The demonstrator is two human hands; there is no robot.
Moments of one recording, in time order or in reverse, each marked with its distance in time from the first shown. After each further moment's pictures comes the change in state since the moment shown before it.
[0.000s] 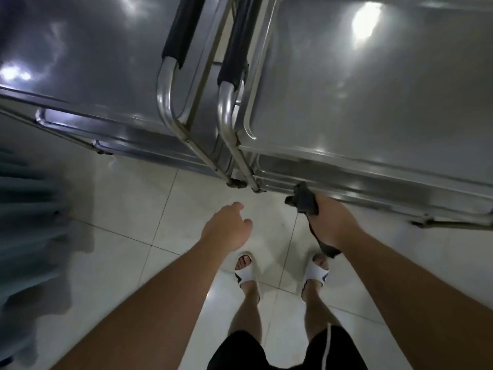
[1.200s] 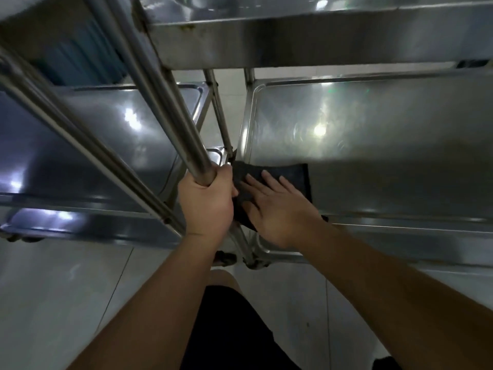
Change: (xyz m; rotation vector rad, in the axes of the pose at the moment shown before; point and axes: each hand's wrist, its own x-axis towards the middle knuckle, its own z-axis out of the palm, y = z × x) left_hand 0.322 -0.004 0.078 -1.145 0.835 0.689; right_hand 0.295 0.025 0.190 -0.291 0.273 -0.462
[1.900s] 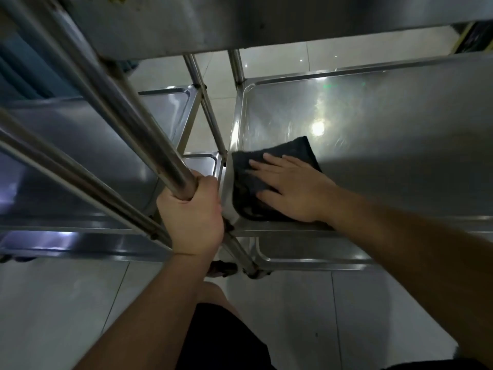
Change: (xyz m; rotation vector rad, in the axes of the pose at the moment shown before) left_hand 0.001 -0.004 0.008 -0.110 0.064 0.064; right_hand 0.034 0.066 -0.029 -0.103 0.012 -0.119
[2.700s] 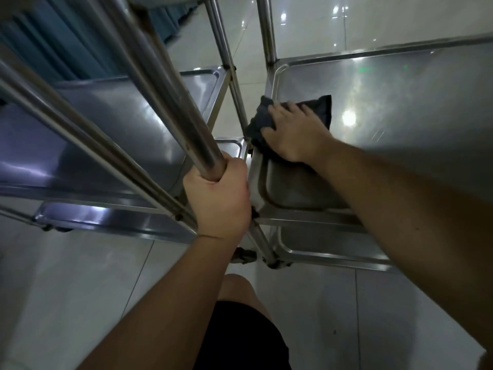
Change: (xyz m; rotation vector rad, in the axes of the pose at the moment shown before) left_hand 0.000 0.001 0.003 0.015 0.037 0.015; right_hand 0.108 0.004 -0.009 0.001 0.164 0.212
